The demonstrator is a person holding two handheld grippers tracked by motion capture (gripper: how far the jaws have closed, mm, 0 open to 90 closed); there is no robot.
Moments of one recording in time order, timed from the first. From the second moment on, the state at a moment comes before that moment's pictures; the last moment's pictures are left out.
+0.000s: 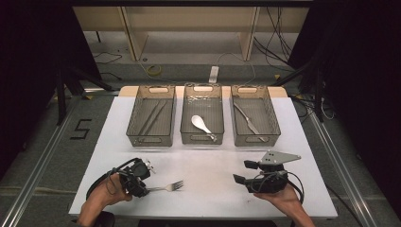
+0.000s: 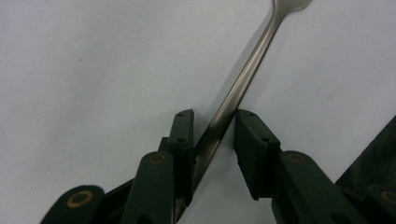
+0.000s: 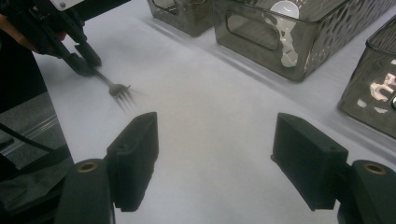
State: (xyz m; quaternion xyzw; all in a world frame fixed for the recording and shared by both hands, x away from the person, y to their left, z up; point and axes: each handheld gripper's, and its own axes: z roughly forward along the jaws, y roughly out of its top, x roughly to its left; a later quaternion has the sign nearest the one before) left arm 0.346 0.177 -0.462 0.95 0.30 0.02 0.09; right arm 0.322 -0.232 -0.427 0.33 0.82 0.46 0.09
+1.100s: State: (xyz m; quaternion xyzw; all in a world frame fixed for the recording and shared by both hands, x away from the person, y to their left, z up) left arm 0.357 0.176 -0.461 0.93 0.34 0.00 0.12; right arm 0.325 -0.234 -0.425 0.34 0.81 0.47 0.08
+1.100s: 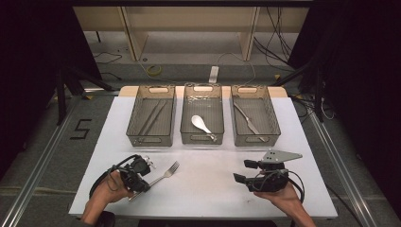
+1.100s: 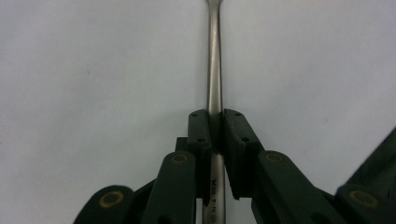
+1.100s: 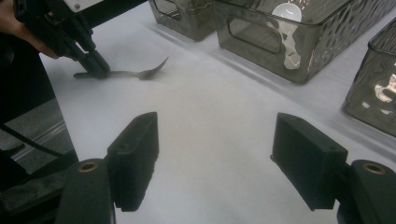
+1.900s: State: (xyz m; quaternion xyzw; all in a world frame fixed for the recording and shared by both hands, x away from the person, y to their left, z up) left arm 0.374 0.091 -0.421 0.94 0.27 -0.02 0.20; right arm 0.319 -0.177 -0.421 0.25 0.85 0.46 0.08
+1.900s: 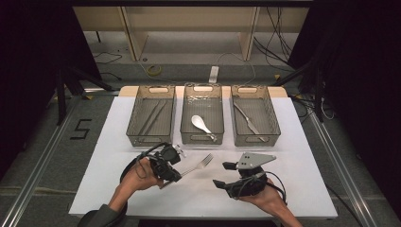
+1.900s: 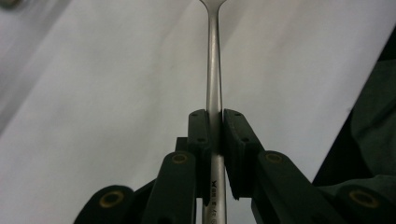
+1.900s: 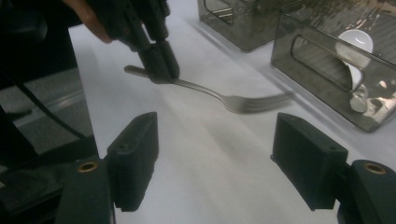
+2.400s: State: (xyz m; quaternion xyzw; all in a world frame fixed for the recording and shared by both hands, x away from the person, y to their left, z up) left arm 0.370 0.049 -0.415 0.96 0.22 -0.03 0.19; right arm 0.320 -0.149 -0.432 0.15 0.89 0.39 0.17
